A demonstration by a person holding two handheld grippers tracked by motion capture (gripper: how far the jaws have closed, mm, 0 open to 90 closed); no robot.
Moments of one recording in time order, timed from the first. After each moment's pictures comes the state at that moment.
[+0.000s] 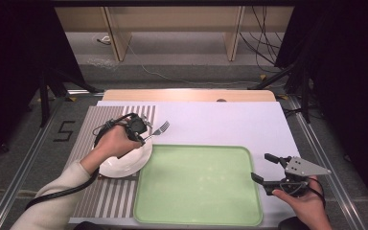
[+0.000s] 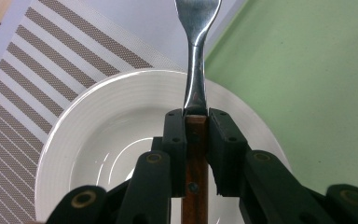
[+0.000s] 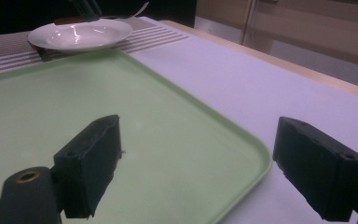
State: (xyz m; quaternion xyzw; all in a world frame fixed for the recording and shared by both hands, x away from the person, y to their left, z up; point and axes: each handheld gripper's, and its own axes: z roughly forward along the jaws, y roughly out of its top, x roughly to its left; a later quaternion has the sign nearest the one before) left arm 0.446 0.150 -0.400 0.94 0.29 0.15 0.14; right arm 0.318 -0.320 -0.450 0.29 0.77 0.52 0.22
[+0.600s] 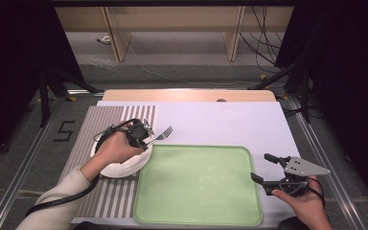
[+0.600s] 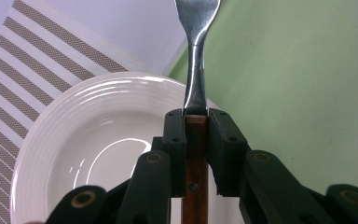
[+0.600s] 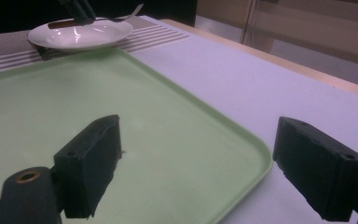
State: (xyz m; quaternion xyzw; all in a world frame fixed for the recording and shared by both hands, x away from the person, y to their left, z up) left arm 0.428 0.143 -0.404 0.94 0.27 0.14 0.15; right arm 0.318 -0.320 -0.450 0.29 0.78 0.52 0.22
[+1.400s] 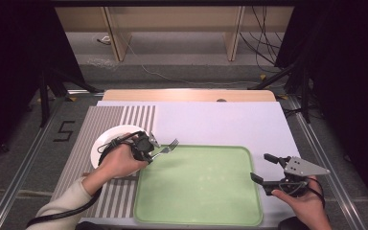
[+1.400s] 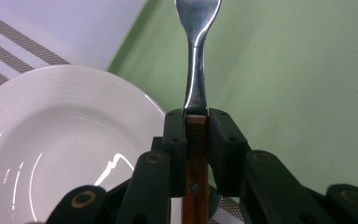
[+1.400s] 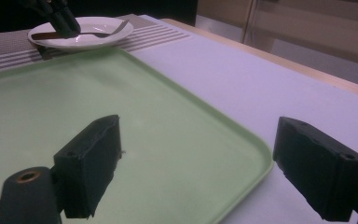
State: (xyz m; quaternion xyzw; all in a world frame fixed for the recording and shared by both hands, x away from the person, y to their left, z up) left arm 0.398 0.128 -0.416 0.95 0.26 0.12 0.15; right arm 0.318 -0.319 -0.450 0.29 0.78 0.52 0.22
